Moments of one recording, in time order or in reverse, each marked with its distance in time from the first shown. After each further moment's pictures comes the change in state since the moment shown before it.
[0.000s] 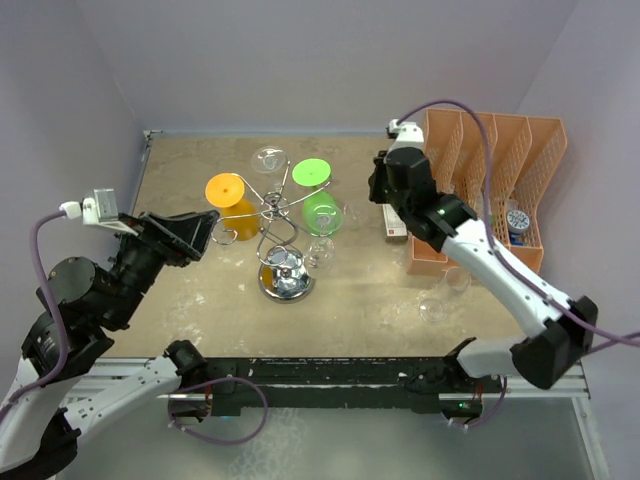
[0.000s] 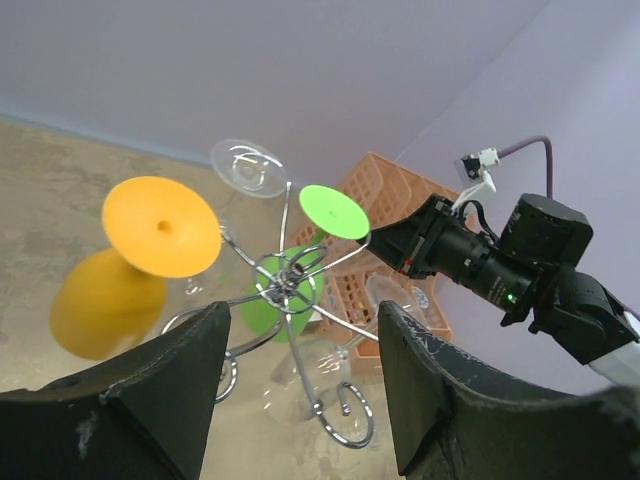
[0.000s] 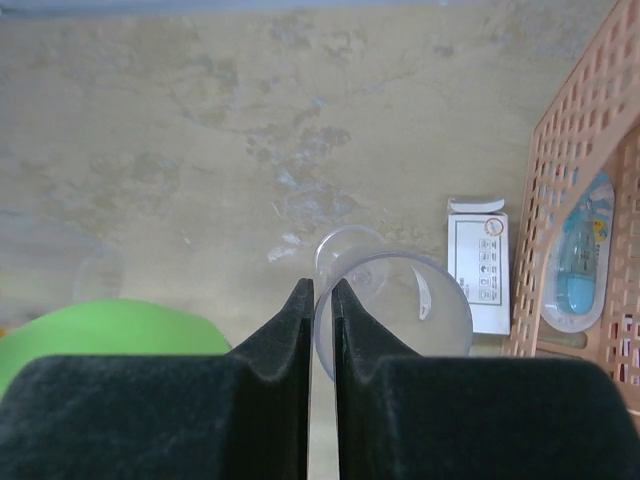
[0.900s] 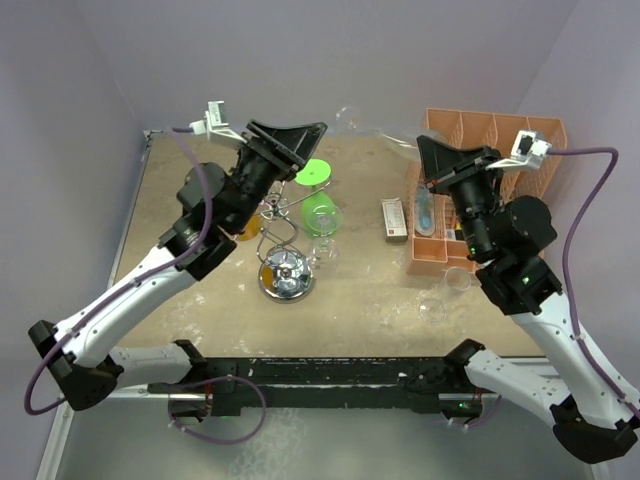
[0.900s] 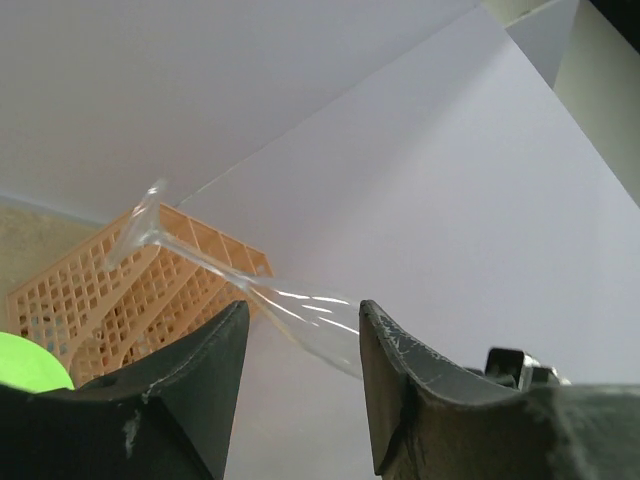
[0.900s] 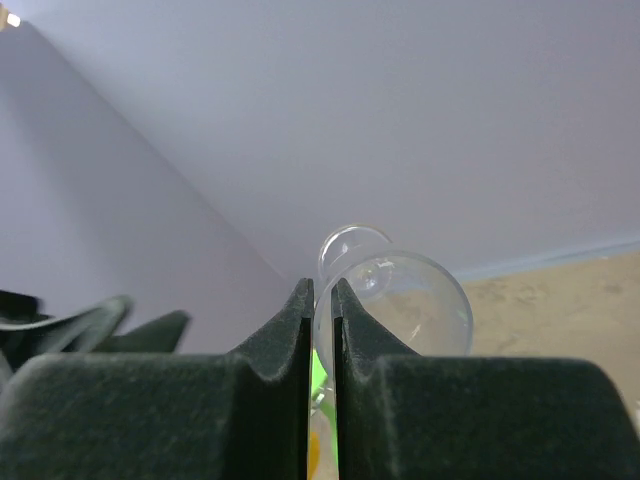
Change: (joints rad) left arm 0.000 0.614 0.109 0.750 0.187 -0.357; right arm 0.000 -0.517 -0.147 0.410 0.010 0.202
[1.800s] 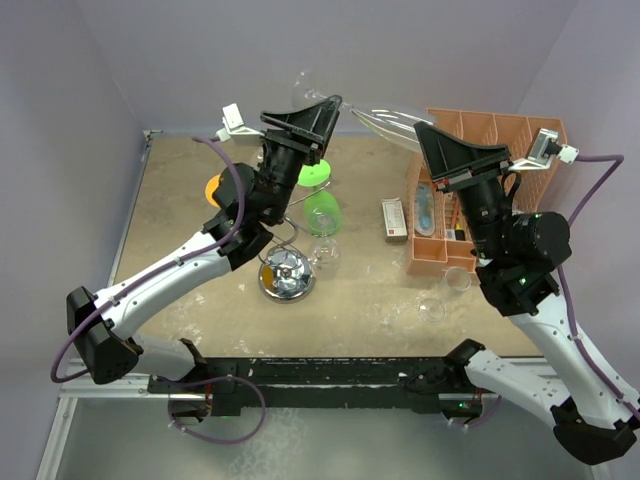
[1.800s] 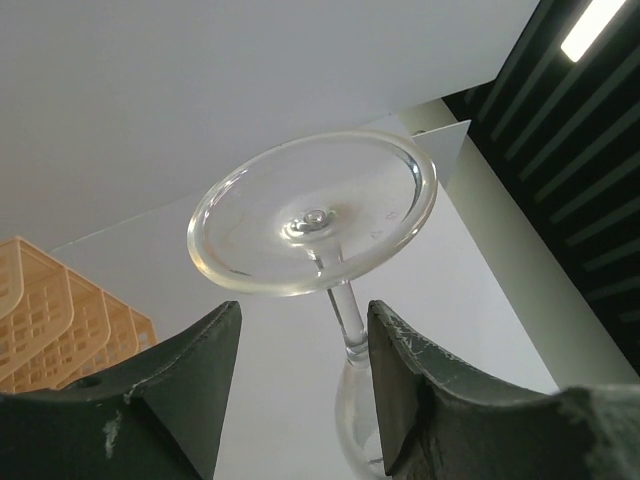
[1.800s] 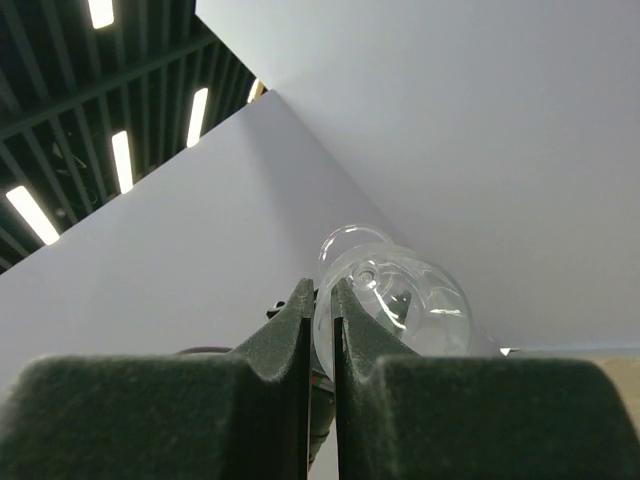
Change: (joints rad) left arm -0.068 0.212 0.022 0.356 -0.203 -0.220; right arm 0.000 -0.014 -0.032 0.327 -0.222 0.249
